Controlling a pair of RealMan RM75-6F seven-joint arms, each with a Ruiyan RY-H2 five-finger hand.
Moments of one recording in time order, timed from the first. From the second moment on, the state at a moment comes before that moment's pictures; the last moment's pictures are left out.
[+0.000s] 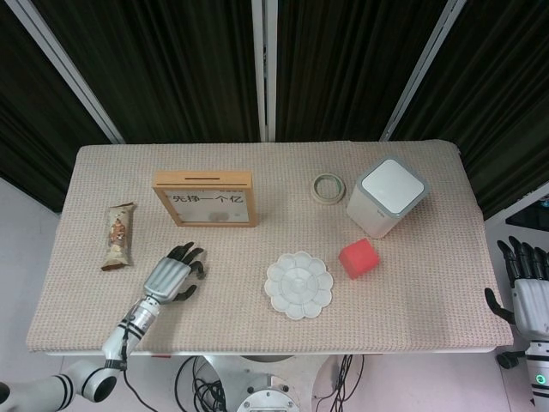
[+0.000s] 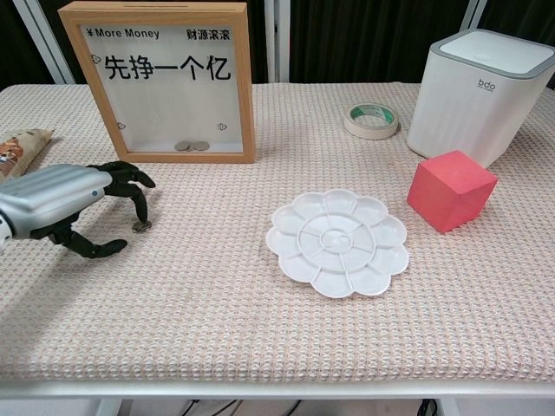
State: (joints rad) left arm -0.51 -1.66 -0.02 -1.22 1.47 1.04 0.12; right arm 0.04 -1.13 0.09 -1.54 -1.44 1.49 -0.02
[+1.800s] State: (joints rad) left arm -0.54 -1.77 -0.04 -1.05 1.48 1.11 0.06; right arm 0.03 -1.13 0.09 -1.51 -1.42 1.48 0.01
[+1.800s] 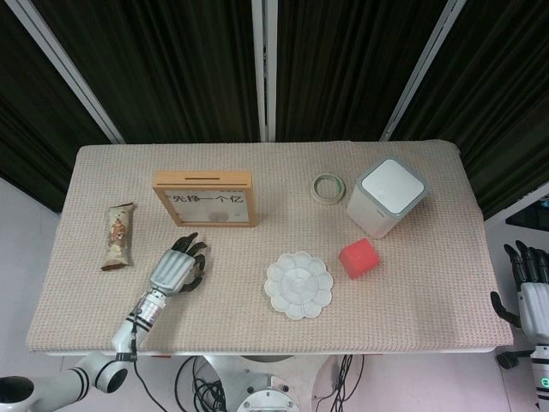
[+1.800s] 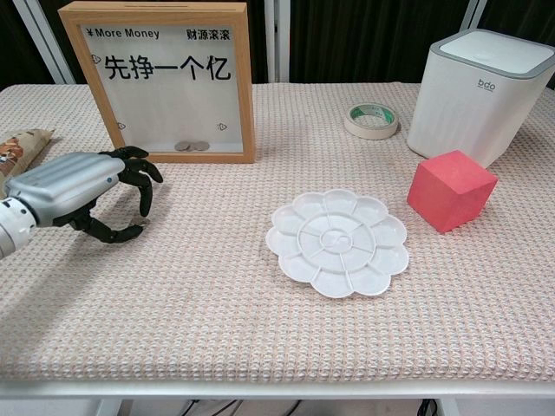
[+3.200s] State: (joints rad) left arm -0.55 -1.77 -0.06 -1.05 1.46 1.10 0.07; right arm 0.04 -1.13 0.09 -1.52 -1.40 1.45 0.00
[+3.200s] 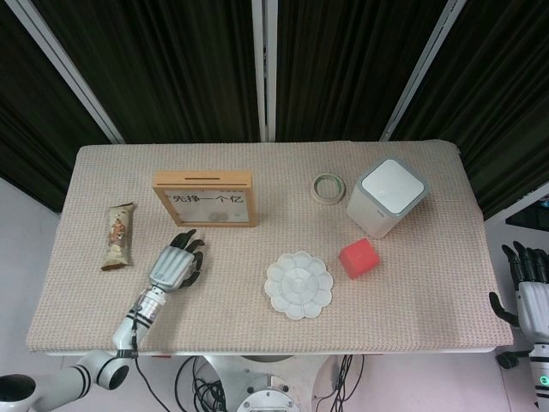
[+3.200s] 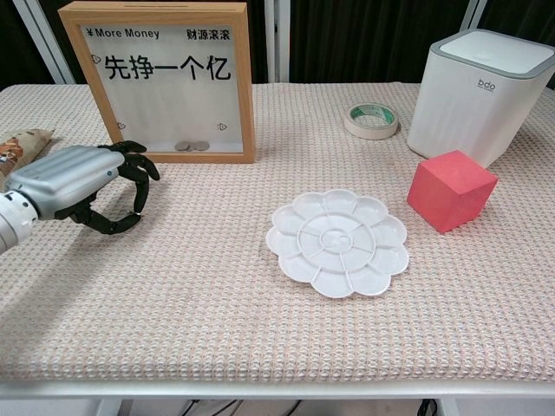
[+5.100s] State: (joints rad) left arm -1.08 -0.97 -0.38 -1.75 0.50 0.66 0.41; right arm 0.03 -1.13 0.09 -1.51 -1.42 1.48 0.05
